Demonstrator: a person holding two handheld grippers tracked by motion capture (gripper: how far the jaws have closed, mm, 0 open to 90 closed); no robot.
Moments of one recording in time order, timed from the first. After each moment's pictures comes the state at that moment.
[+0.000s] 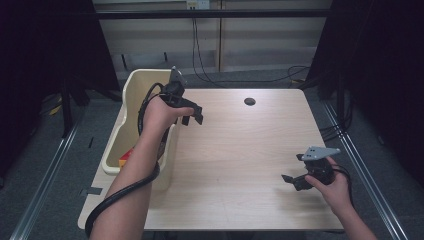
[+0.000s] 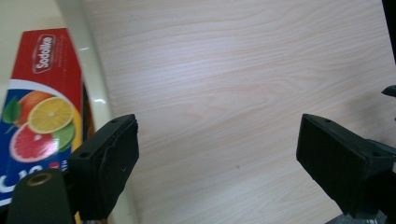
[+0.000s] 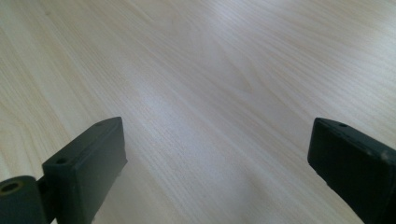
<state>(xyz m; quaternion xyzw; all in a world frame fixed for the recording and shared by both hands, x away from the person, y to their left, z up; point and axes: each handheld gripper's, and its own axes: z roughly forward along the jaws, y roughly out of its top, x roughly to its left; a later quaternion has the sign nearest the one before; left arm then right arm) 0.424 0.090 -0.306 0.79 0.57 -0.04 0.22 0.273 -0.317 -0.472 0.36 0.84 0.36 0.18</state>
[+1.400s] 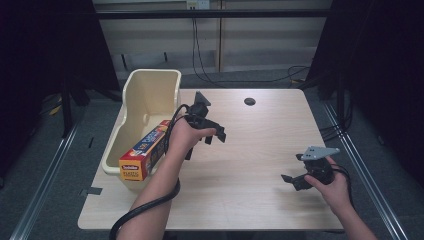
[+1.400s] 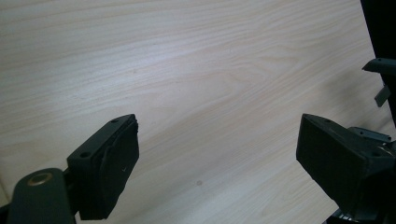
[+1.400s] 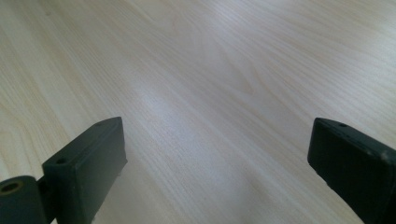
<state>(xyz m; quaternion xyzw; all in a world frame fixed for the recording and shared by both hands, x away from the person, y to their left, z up) 0.407 0.041 -0.373 0.81 0.53 -0.09 0.25 0.274 -0.316 -0.472 0.37 0.84 0.36 0.18</state>
